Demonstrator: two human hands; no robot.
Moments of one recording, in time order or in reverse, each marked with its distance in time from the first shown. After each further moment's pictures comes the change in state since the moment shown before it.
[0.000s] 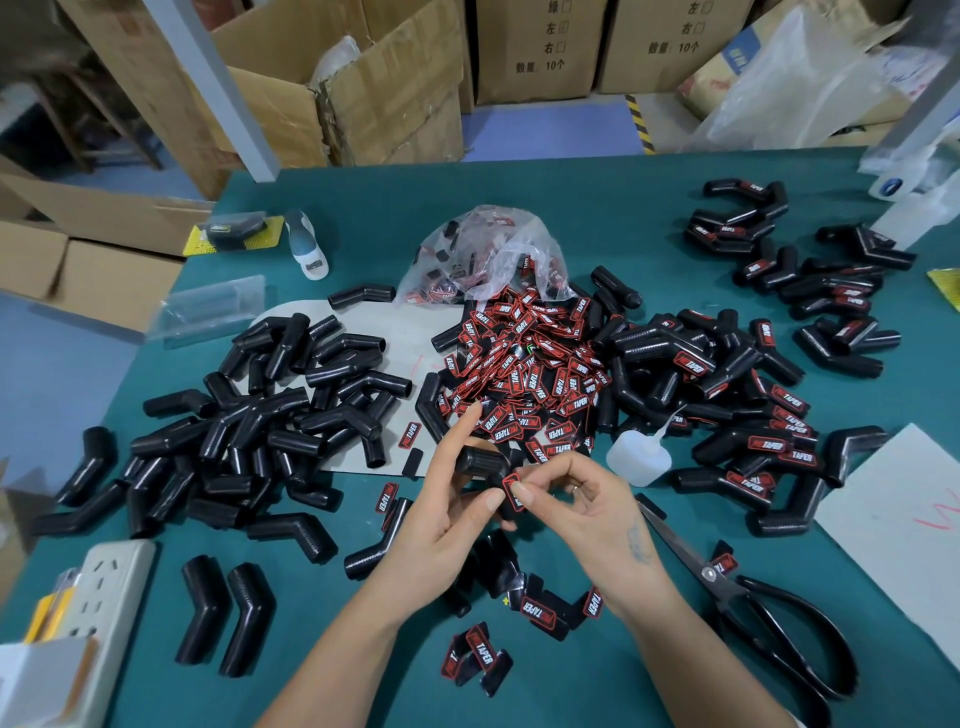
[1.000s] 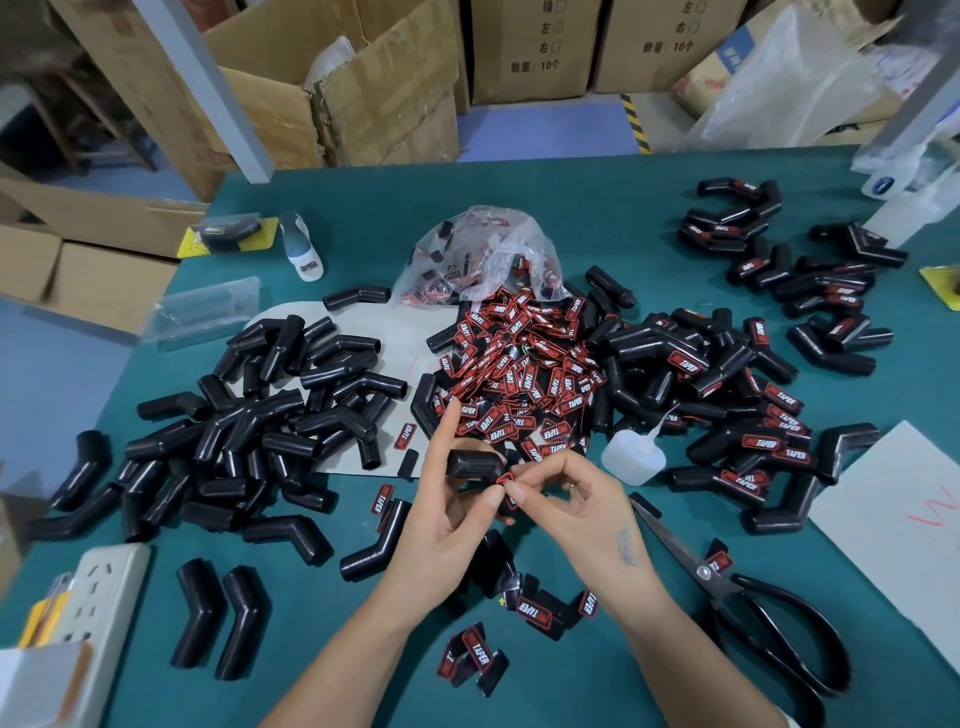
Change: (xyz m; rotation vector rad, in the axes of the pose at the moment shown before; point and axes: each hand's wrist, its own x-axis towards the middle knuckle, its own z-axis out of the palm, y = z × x) left_hand 0.001 0.000 0.015 -0.047 0.151 0.000; right_hand -0.001 0.001 0.003 0.028 0.027 -0.008
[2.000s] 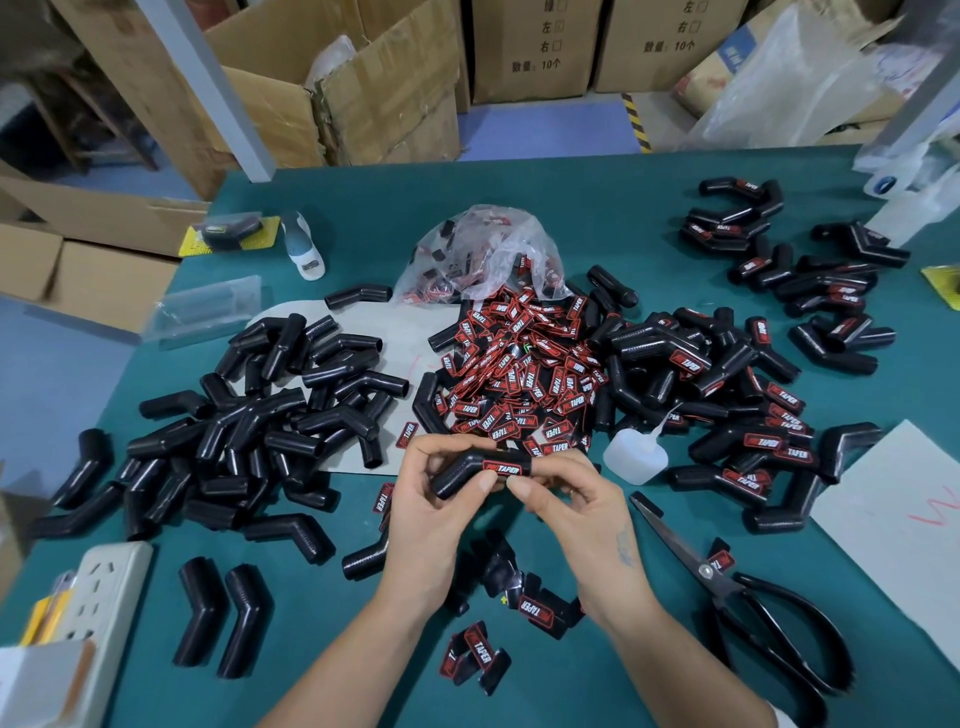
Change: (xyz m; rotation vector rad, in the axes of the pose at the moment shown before) left_hand 0.007 -0.001 0.004 -0.264 0.214 -0.045; right_hand 0.000 0.011 0.009 0.067 0.123 -0.006
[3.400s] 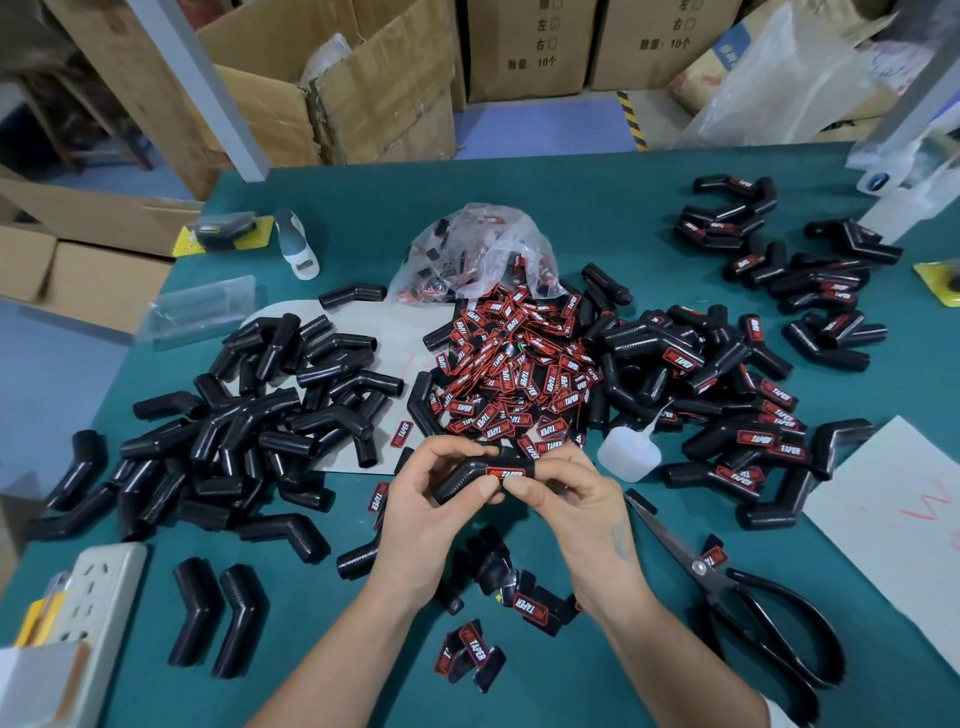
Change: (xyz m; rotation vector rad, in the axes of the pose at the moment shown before) left_hand 0.002 0.005 -0.006 0.018 -0.092 -0.119; right_hand 0.005 0.005 -0.003 0.028 -0.001 -0.035
